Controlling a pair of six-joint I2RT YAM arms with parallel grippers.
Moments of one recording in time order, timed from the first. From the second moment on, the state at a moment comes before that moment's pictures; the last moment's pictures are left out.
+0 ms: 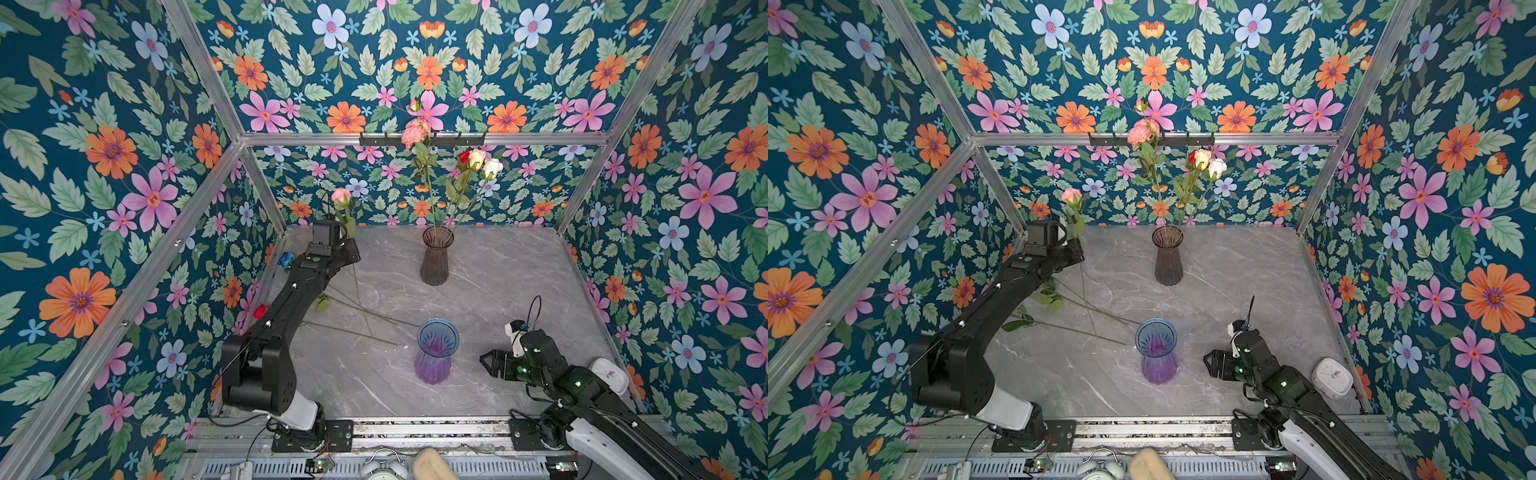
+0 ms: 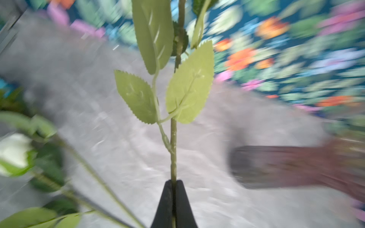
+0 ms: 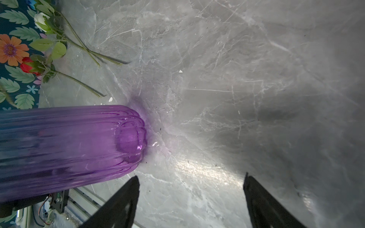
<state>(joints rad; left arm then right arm) -0.24 1.46 1.29 -0.37 0.09 -0.42 0.56 0.58 0.36 -0.62 -0.15 0.66</state>
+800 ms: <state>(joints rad) -0.62 1.10 1.11 0.32 0.45 -0.57 0.56 0.63 0.36 -0.59 -0.14 0.65</state>
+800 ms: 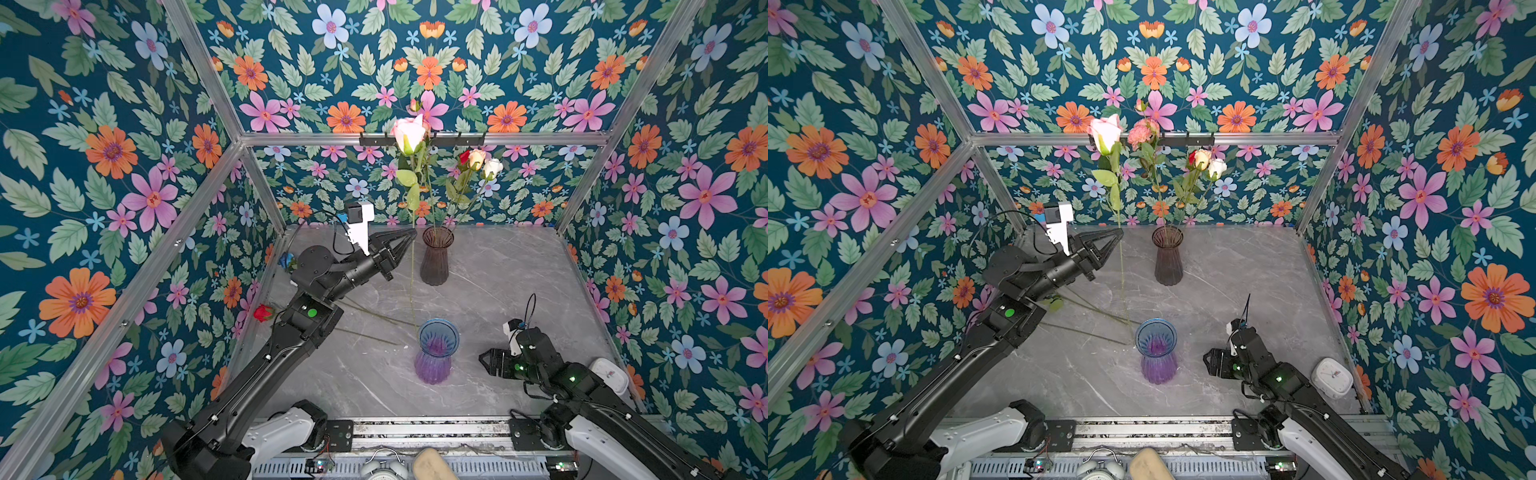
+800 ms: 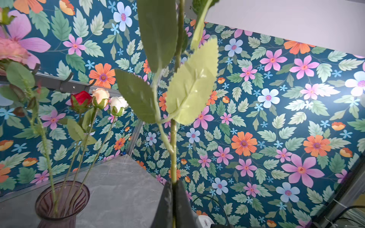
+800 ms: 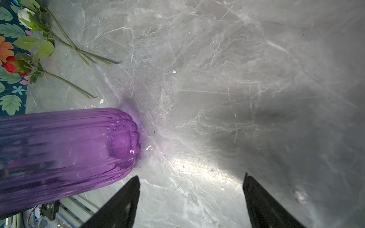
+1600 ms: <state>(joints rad) -0.74 1.19 0.85 0.54 0.56 -0.42 0.56 0.59 0.36 -0.59 -0.15 0.65</state>
